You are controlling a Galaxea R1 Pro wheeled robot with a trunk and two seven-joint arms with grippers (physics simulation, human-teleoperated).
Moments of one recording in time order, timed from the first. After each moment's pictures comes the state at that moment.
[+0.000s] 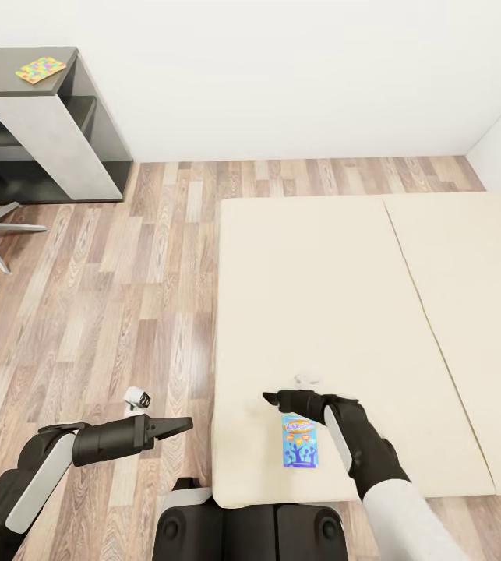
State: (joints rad) left arm -0.35 0.32 -0.10 -1.36 0.75 1.01 -1.03; right arm -0.64 0.13 -0.05 -0.87 -0.01 0.55 0.43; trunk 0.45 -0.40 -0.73
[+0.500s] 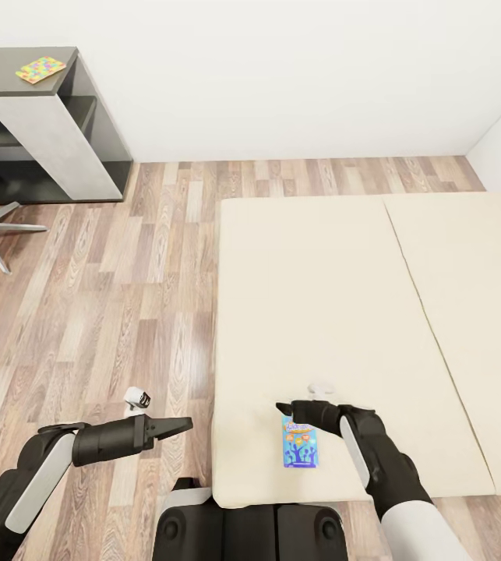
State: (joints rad) left arm -0.35 0.32 -0.10 -1.36 0.75 1.01 -1.03; right arm -0.56 0.08 -0.06 -0.97 -0.01 0.62 0.43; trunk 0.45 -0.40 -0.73
